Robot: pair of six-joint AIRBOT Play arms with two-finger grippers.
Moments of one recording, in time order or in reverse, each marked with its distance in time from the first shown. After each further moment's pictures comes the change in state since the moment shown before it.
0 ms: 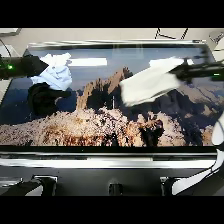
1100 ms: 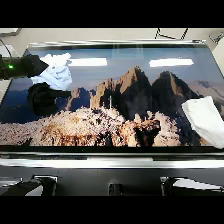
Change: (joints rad) left arm -0.001 -0.003 0.000 0.000 -0.001 -0.044; right arm -0.624 0.322 -0.624 -0.866 0.030 0.343
